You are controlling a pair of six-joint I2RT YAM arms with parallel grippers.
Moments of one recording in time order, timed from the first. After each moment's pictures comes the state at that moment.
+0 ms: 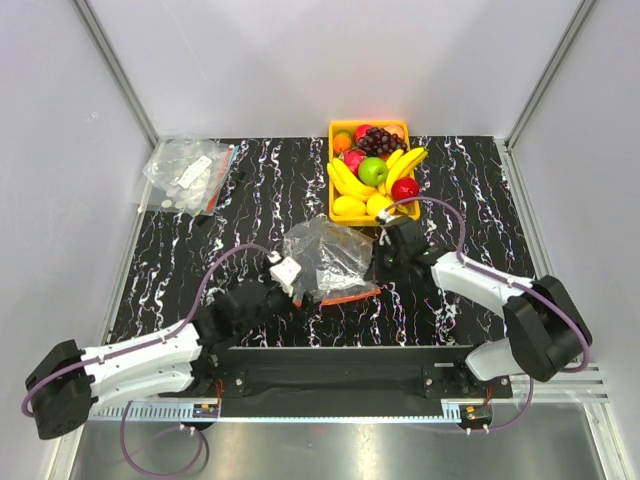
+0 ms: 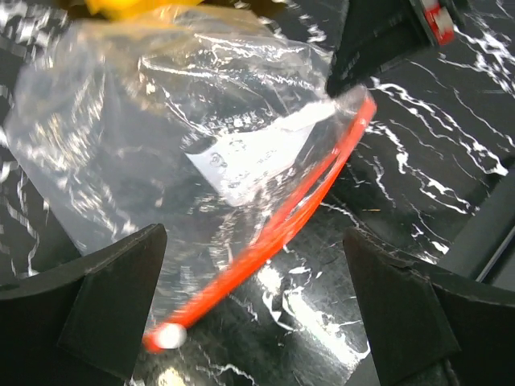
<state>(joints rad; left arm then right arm) -0.97 0.84 0.30 0.21 -0.14 -0.13 0.59 1.43 0.76 -0.22 -0.18 0.52</state>
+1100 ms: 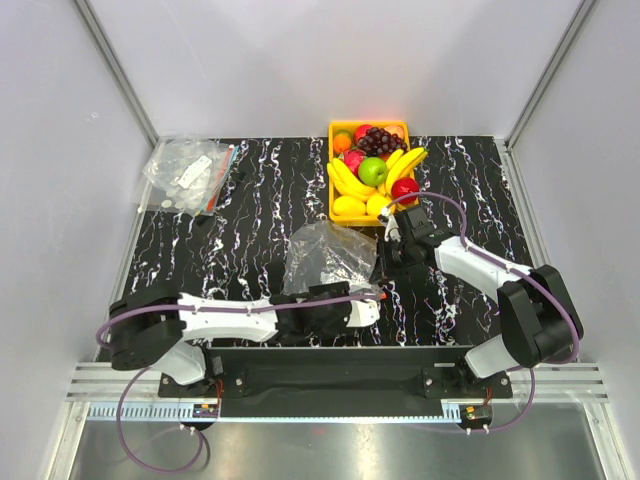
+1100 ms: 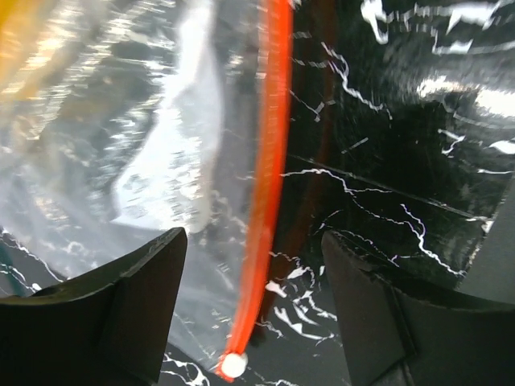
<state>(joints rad) -1.26 1.47 0.74 -0.12 -0.34 0.34 0.45 1.49 0.86 -0.43 -0.41 0.37</state>
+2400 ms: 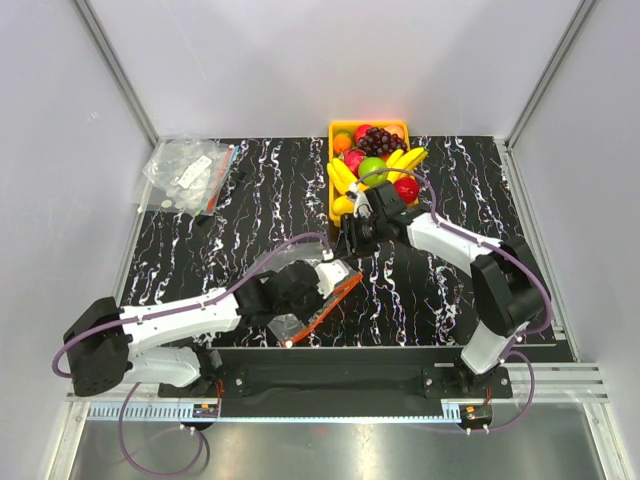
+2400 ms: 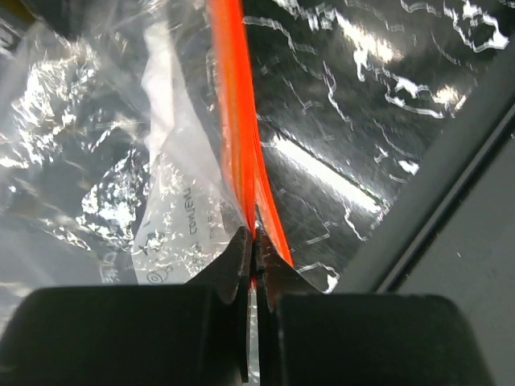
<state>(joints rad) -1.09 1.22 0.73 -0.29 -0.08 -0.08 0.53 1.69 1.14 -0.36 -0.51 0.43</state>
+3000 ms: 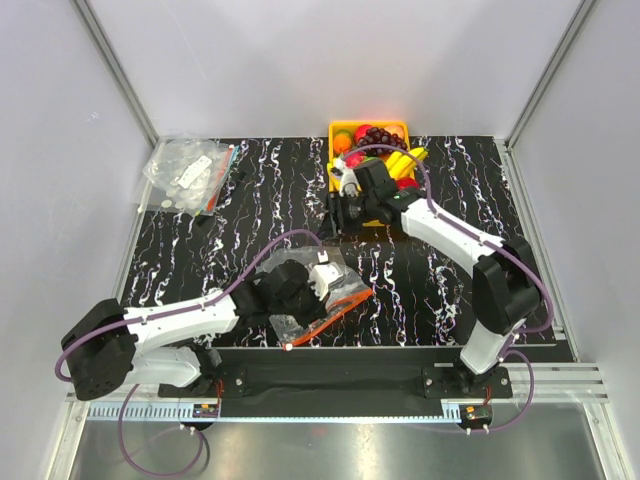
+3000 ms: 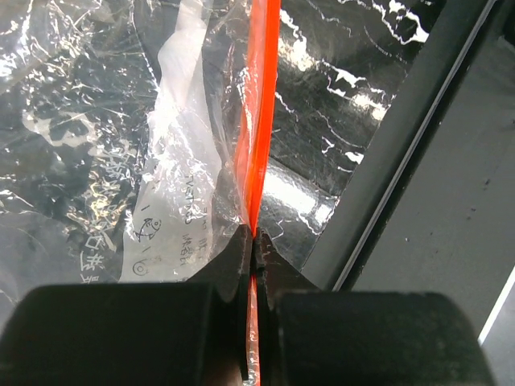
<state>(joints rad) -1.00 1.21 0.61 -0.12 0.18 -0.12 0.57 1.72 1.36 -0.42 -0.52 0.43</state>
